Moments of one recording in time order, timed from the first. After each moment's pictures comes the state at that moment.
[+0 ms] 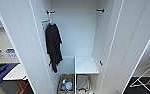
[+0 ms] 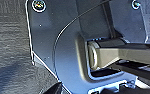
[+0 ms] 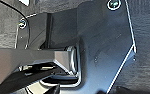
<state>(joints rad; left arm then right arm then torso) 1.50 2.96 -2.65 0.09 0.03 -0.05 -1.59 3.03 -2.68 0.04 0.16 -0.09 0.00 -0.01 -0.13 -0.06</state>
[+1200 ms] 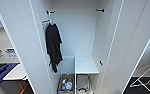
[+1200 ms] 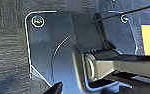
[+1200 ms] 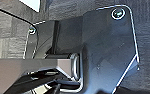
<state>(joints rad) 1.50 2.83 -2.44 0.11 -0.06 -0.06 -1.57 2.85 -2.43 -0.01 0.17 -0.08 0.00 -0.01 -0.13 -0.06</state>
